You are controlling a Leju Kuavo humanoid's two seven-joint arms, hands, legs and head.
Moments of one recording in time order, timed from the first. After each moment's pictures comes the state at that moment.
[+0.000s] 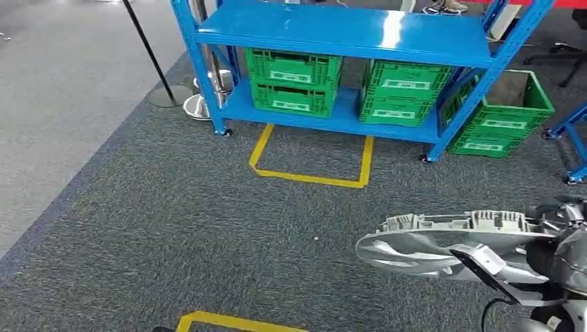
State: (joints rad) left arm -0.03 -0.24 1.32 -0.41 -1.38 0.11 -0.36; right arm 0.22 -0.25 -0.06 -1.96 1.33 -0.56 0.10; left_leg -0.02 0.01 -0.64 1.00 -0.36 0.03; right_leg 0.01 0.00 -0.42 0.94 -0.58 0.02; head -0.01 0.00
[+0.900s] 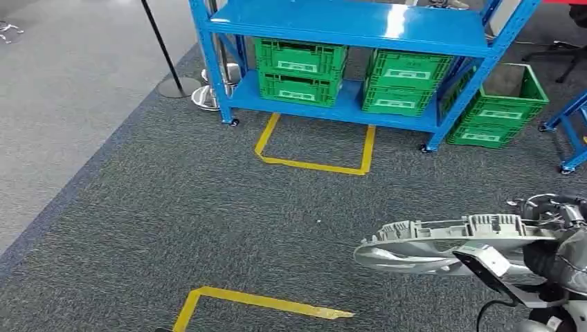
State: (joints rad) left arm -0.03 -0.20 1.32 -0.33 -1.41 0.12 -0.33; right arm 0.21 -0.24 -0.05 -1.96 1.23 -0.54 0.06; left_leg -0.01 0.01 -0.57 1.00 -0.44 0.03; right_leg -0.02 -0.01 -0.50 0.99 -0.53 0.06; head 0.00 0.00
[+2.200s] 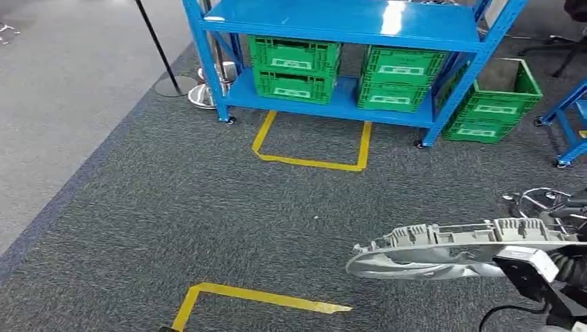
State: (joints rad) left arm -0.04 -0.21 1.32 -0.33 -1.44 0.10 -0.33; right arm 0.25 -0.22 -0.12 -1.98 0.92 -0.47 -0.07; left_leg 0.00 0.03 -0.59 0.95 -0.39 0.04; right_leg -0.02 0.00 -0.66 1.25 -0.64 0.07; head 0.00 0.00
